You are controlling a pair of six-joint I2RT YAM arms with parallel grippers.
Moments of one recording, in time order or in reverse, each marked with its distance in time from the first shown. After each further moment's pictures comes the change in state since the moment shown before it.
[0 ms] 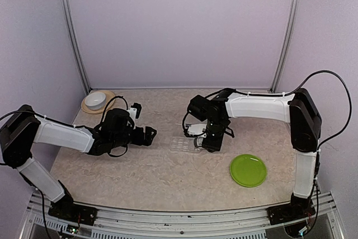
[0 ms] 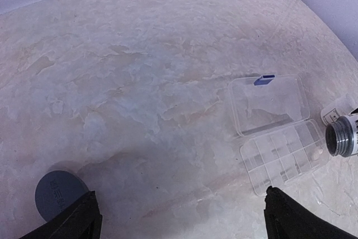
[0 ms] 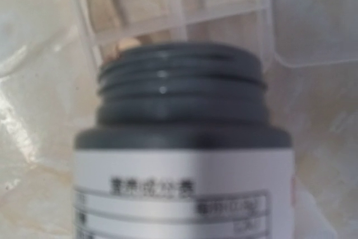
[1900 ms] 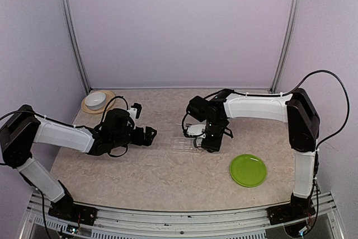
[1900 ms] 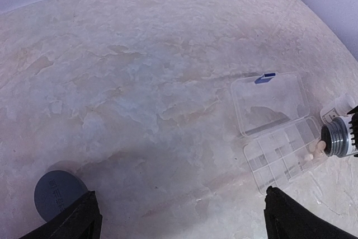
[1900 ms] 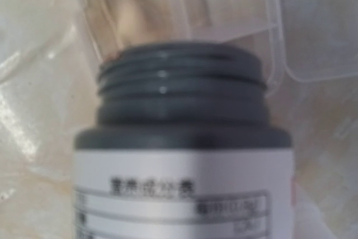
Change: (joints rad) left arm -0.002 0.000 0.000 0.000 0.000 0.000; right arm 0.000 0.018 0.010 0.003 0.008 0.003
